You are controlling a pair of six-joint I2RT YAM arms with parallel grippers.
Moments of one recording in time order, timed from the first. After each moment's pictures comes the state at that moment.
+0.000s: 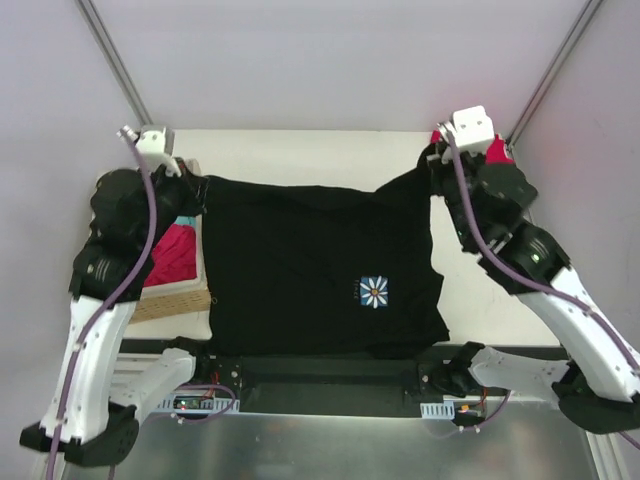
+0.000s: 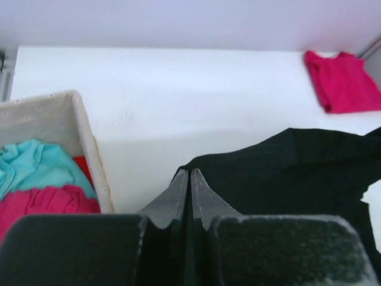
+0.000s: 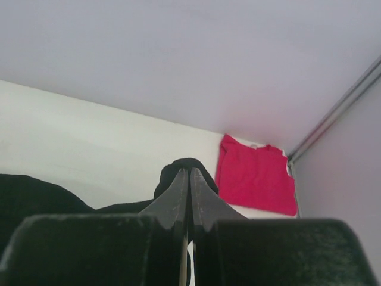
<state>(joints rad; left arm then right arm) -0.25 0.93 1.39 -0.71 -0.01 -0.21 0.76 1.10 1.49 -0.41 0.65 -0.22</state>
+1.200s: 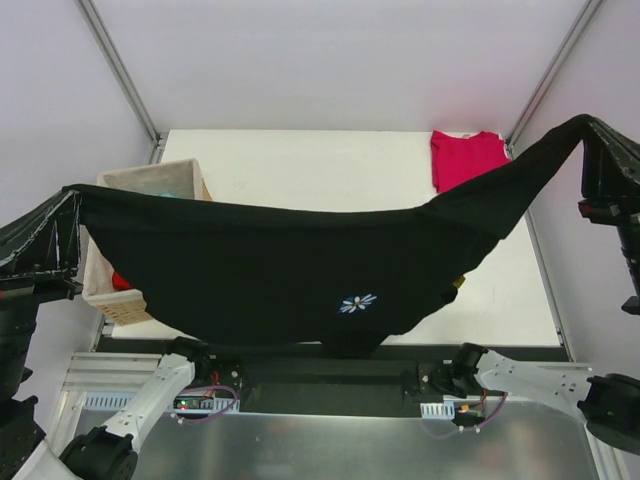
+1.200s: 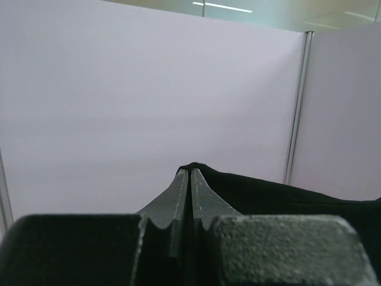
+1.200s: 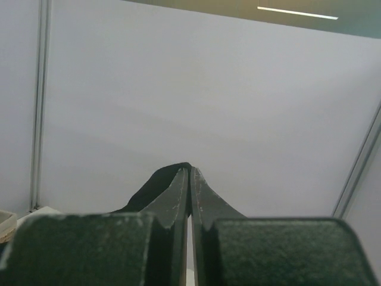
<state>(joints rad) -0.25 0.64 1.86 -0.60 0.13 -0.13 0.98 0.81 1.82 -0.38 0.41 -0.57</state>
